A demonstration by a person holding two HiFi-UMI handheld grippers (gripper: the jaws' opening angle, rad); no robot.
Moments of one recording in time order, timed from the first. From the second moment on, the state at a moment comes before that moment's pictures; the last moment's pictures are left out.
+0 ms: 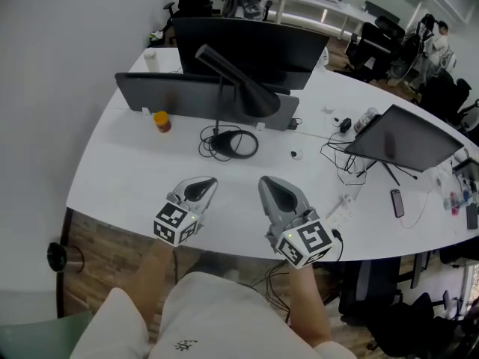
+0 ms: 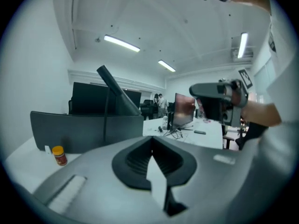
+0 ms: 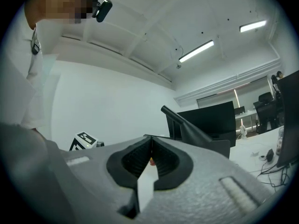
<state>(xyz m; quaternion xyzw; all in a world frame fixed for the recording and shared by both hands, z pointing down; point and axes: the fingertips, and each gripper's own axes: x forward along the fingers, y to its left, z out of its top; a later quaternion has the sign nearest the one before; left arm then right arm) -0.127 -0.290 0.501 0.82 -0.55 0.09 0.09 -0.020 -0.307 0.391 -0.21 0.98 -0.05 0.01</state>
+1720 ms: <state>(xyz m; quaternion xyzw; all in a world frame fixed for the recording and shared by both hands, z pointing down) -0.164 -0.219 0.448 0.86 -0.51 0.06 0.06 -0.011 -0.232 0.397 -0.30 0.95 -0.05 0.02</state>
